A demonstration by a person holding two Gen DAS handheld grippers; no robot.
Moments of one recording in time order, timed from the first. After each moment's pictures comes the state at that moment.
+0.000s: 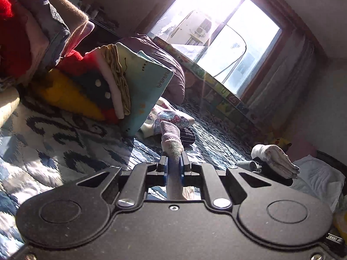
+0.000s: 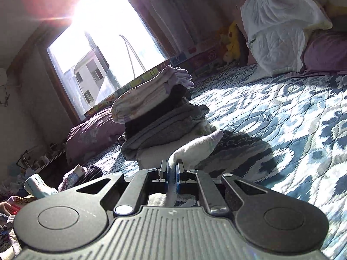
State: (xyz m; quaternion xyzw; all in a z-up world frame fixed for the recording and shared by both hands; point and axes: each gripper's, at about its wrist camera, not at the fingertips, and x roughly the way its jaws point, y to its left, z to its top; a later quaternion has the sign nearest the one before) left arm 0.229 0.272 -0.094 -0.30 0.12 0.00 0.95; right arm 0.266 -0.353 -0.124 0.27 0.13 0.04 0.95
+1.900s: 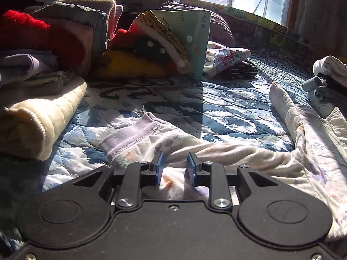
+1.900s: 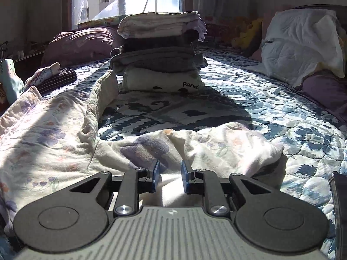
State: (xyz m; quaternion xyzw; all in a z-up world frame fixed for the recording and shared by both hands) left arm 0.189 0.257 -0.131 -0.12 0.29 0.15 0.94; right arm 0.240 -0.291 -0.155 0.03 0.28 -0.02 0.96
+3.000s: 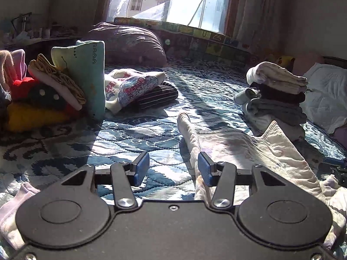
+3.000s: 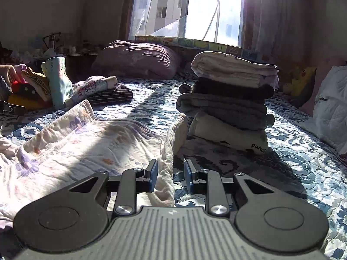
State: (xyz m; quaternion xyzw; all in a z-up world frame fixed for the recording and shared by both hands) left arm 0.273 0.139 -0.086 -0.07 0.23 -0.05 0.97; right arm 0.282 -0.186 -0.110 -0.08 0.21 0.20 0.95
